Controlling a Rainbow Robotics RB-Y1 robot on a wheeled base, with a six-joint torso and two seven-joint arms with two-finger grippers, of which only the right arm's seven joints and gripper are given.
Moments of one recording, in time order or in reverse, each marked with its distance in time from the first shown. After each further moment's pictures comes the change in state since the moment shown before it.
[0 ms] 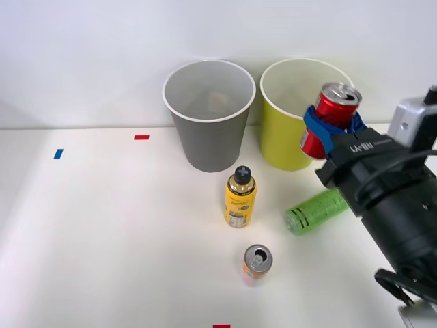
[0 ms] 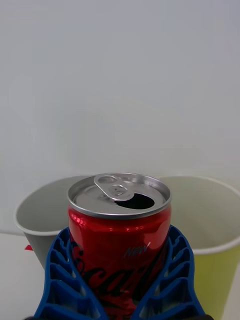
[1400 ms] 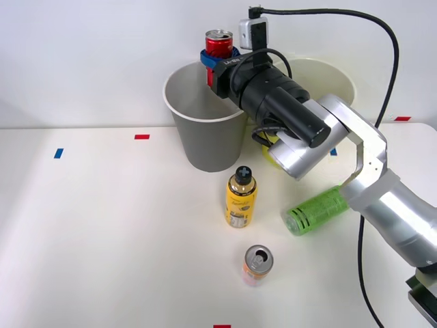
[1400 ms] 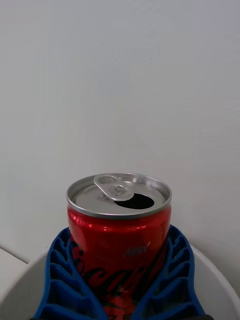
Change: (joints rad) arm -0.938 0.159 0.237 1.036 -0.230 -0.193 -0.004
